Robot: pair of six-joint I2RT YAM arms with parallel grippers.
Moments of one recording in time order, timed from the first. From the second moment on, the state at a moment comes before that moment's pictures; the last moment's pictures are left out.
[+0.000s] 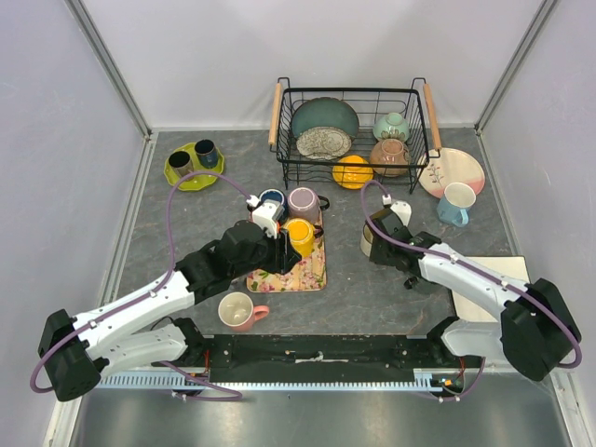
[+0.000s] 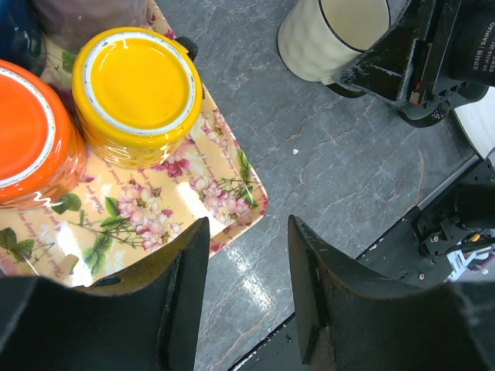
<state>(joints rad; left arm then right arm) -0.88 0.98 0.71 -0.26 -0.07 -0.52 0.61 1.24 0.71 -0.47 0.33 0.71</state>
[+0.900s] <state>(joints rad) -0.88 0.98 0.69 -0.26 -0.08 -0.57 0.61 1.42 0.88 -0.58 0.43 0.54</state>
